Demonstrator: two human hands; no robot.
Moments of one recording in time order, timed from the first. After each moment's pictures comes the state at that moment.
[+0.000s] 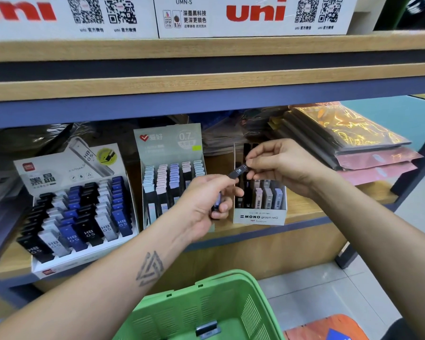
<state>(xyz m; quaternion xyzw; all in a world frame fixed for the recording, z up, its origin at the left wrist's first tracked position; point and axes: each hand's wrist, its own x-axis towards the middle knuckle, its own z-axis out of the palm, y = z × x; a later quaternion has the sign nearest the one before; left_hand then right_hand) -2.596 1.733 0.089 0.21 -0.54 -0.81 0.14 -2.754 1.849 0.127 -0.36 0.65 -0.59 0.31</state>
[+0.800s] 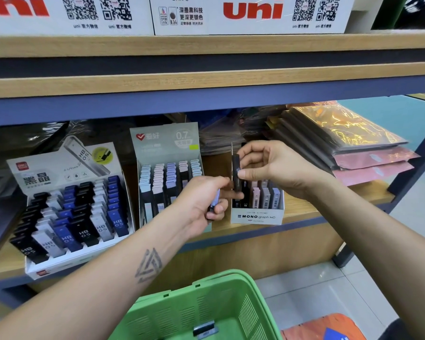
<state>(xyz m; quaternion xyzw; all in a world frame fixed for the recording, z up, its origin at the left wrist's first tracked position) -2.601 1.731 0.090 0.26 -0.54 -0.79 0.12 -2.754 1.847 0.122 -0.47 0.66 -0.52 0.27</state>
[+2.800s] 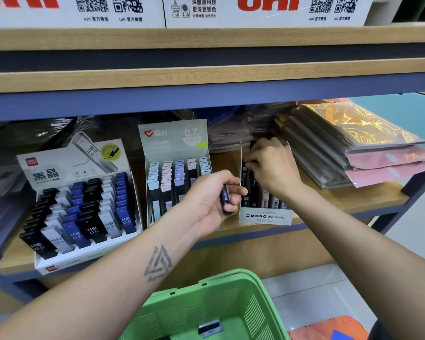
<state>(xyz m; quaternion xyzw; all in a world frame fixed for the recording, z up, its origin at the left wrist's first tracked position) -2.599 1.732 0.095 0.27 -0.46 -0.84 0.12 -2.761 1.803 0.084 -0.45 0.85 -0.18 -0.19</state>
